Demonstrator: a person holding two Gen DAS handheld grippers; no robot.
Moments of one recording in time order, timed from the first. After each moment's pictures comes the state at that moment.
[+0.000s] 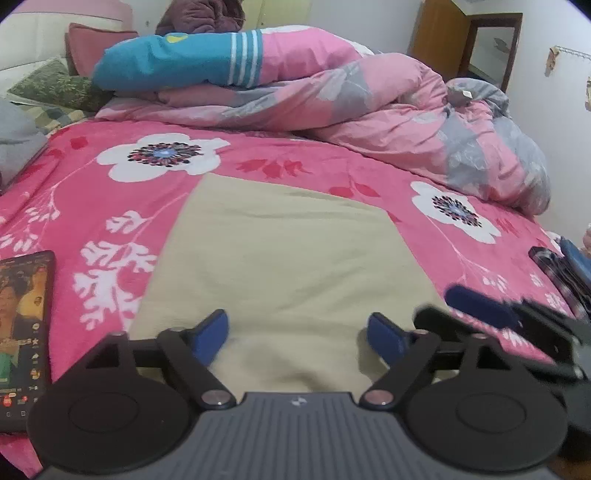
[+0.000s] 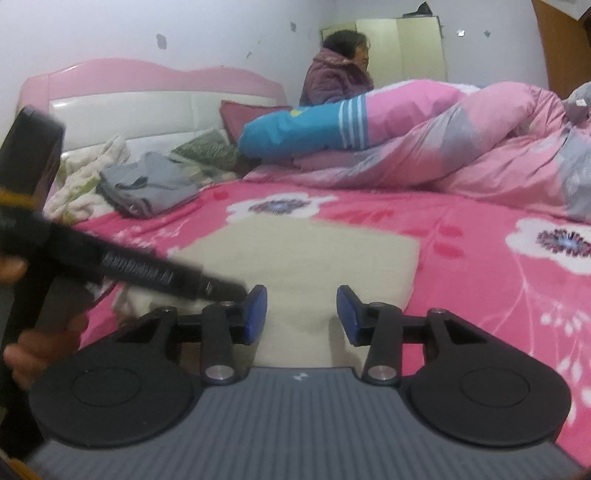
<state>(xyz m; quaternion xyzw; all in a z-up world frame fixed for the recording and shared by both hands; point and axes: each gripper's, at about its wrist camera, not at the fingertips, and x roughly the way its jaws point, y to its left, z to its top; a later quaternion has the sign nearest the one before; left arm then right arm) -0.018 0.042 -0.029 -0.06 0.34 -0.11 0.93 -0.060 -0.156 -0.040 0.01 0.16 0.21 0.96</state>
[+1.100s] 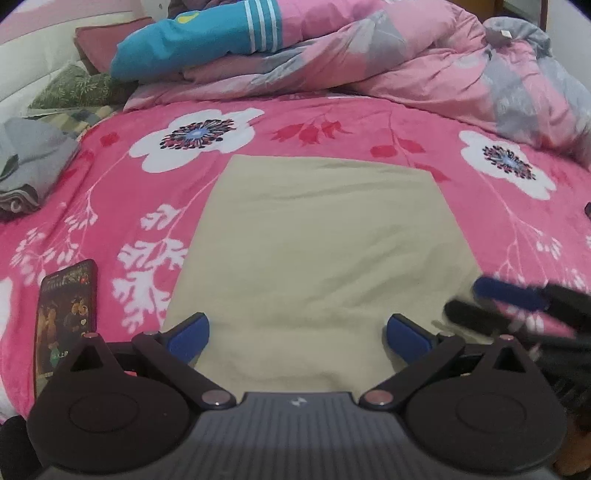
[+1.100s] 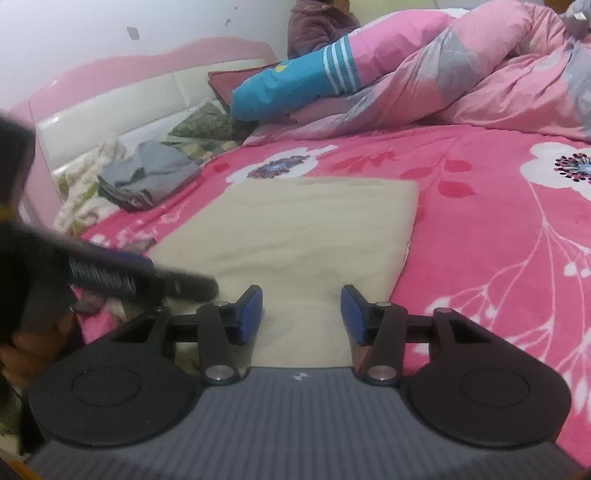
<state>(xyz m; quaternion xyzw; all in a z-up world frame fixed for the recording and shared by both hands) 0.000 0.013 -0.013 0.02 0.42 -0.02 0.91 -0.019 -0.188 -0.045 0.09 0.26 0.25 0.93</state>
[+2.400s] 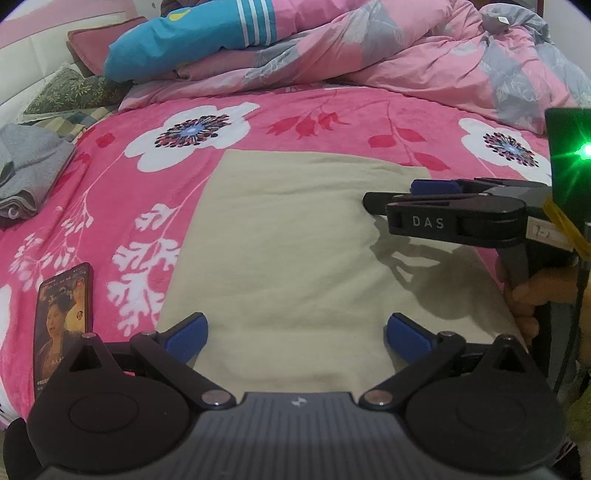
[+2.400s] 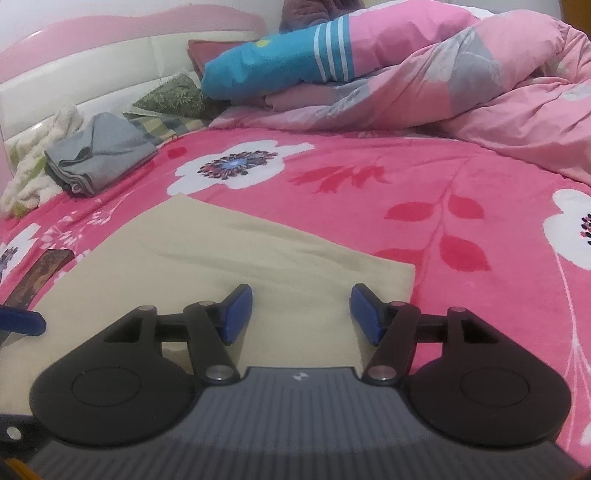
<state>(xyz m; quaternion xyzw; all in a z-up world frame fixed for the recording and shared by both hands) 0.004 0.006 -0.017 0.04 0.42 -0.02 0.90 0.103 -0.159 -0.052 0.01 0.28 0.22 0.93</state>
